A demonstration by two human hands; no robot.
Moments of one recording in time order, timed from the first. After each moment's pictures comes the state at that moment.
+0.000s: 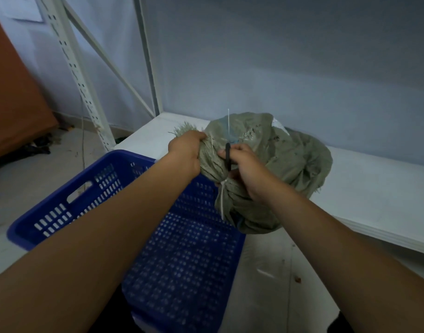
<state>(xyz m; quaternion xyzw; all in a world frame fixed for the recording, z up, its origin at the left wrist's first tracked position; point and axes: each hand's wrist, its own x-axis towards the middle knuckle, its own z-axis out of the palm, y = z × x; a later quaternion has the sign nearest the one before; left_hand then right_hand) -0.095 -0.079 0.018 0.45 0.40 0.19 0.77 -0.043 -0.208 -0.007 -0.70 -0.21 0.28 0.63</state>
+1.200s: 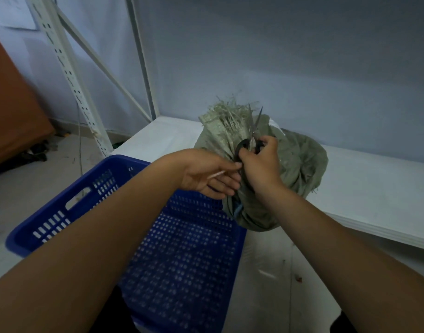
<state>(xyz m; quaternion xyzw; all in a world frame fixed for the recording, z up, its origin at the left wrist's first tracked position) -0.119 -0.109 0.038 0.73 0.22 -0.19 0.62 -0.028 -0.223 -0.011 -0.73 -0.14 0.04 0.67</state>
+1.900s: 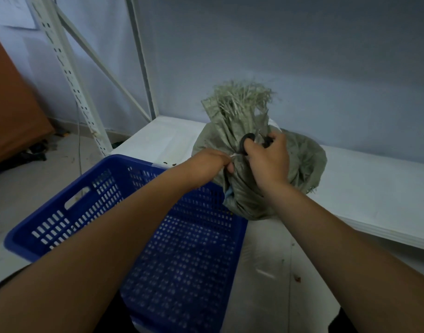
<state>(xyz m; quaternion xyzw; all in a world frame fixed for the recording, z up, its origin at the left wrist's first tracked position) -0.108 -0.119 0.026 0.83 0.20 0.03 0.53 -0.027 -0.234 0.003 -0.75 -0.11 -0.01 0.65</state>
